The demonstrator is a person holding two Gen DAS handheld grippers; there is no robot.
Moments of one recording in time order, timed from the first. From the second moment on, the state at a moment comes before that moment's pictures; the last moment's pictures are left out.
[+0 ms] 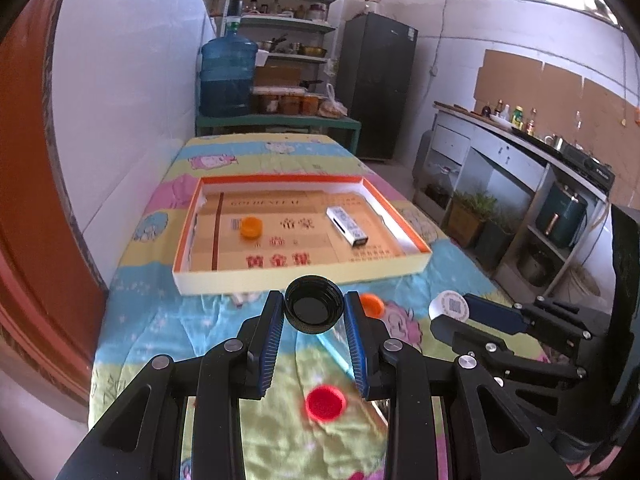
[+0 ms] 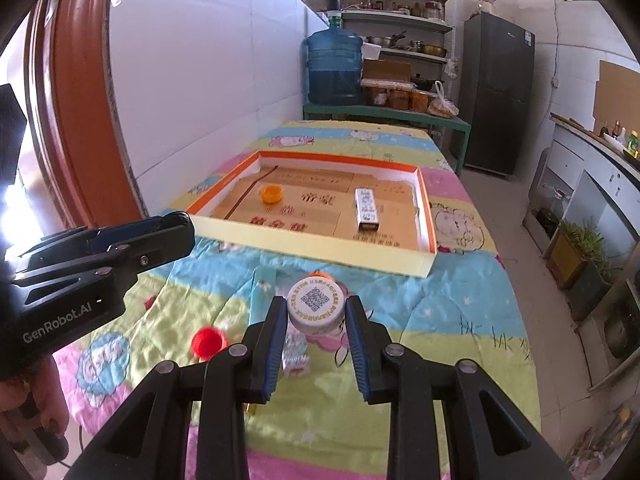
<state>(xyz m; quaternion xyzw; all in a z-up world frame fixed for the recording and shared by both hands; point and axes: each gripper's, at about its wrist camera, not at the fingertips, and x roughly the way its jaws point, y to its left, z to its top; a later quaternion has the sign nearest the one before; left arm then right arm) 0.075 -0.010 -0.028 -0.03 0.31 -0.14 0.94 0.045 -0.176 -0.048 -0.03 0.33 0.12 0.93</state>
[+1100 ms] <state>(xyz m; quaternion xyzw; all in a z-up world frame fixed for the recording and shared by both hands) 0.151 -0.018 -0.001 -0.01 0.29 -0.08 0.95 0.107 -0.183 -0.010 -0.03 0.29 0.12 0.95</state>
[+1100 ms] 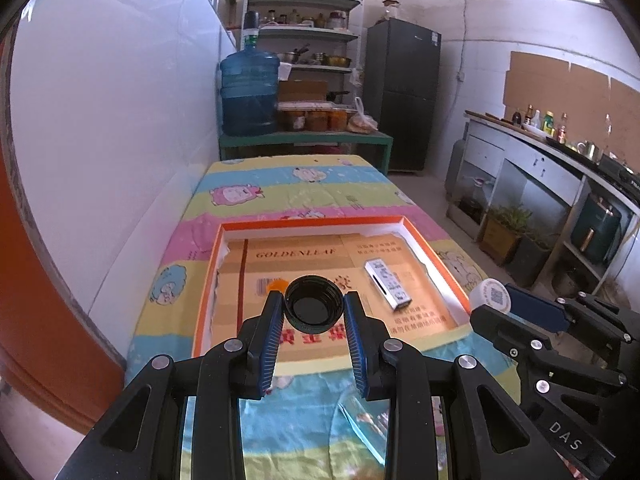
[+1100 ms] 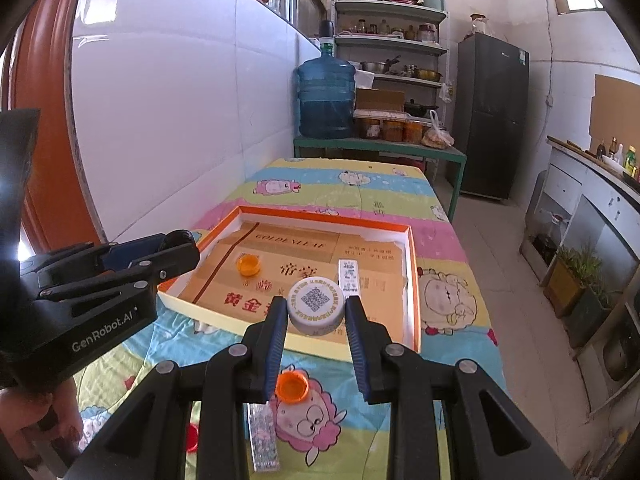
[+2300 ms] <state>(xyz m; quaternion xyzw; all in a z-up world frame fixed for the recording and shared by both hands) 0.251 0.011 -0.043 -0.04 0.35 -0.05 0.94 0.211 -0.167 -0.042 -0.01 0.34 0.14 0.93</state>
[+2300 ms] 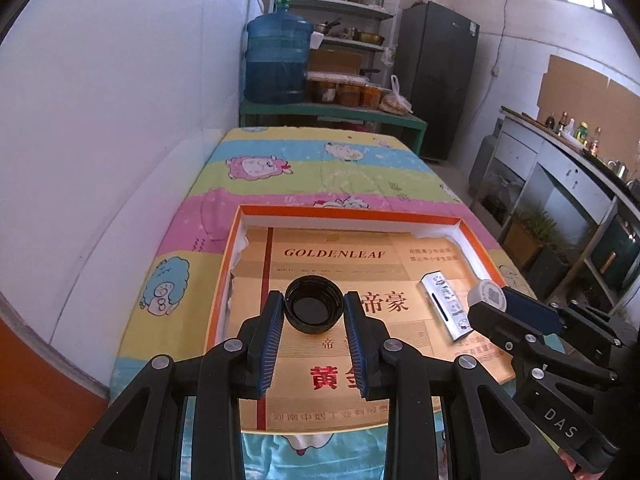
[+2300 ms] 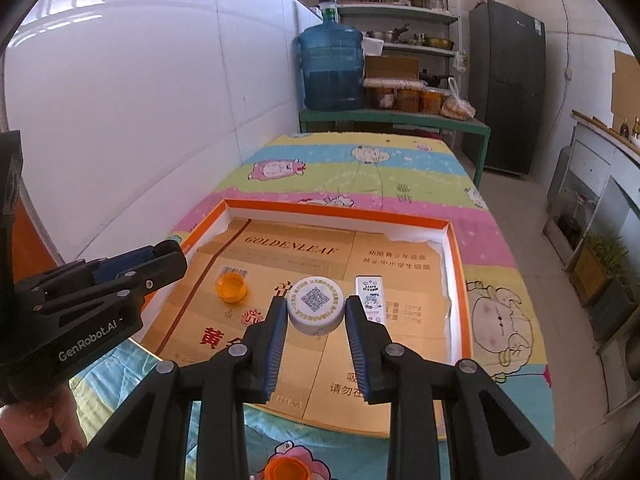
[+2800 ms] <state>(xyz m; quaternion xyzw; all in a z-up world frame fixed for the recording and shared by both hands) 0.270 0.007 -0.077 -0.04 0.39 -0.05 0.92 0.235 -0.163 -0.075 0.00 0.38 0.15 0.91</state>
